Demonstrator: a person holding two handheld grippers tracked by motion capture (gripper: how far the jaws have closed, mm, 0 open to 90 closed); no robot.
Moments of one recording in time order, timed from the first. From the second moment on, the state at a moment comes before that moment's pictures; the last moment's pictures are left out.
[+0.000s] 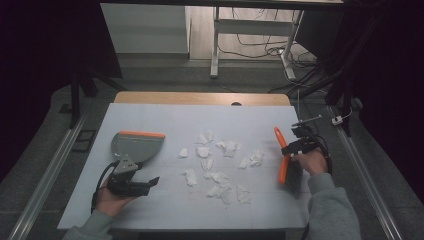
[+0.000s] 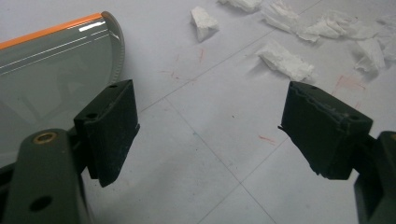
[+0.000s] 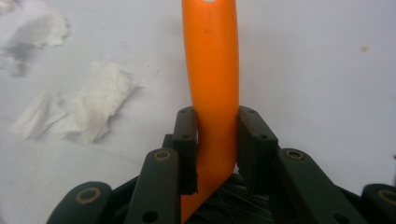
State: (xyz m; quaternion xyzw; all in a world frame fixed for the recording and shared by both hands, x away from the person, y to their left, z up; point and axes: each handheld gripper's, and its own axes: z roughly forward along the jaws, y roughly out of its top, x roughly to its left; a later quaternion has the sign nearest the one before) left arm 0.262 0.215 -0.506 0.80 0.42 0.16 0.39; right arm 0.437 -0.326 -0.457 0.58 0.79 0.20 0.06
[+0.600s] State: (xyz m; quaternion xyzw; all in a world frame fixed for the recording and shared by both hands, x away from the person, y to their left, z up) left arm 0.269 0.207 -0.505 0.80 0.43 0.16 0.39; right arm 0.404 -0.316 -0.412 0.53 0.77 0.35 0.06
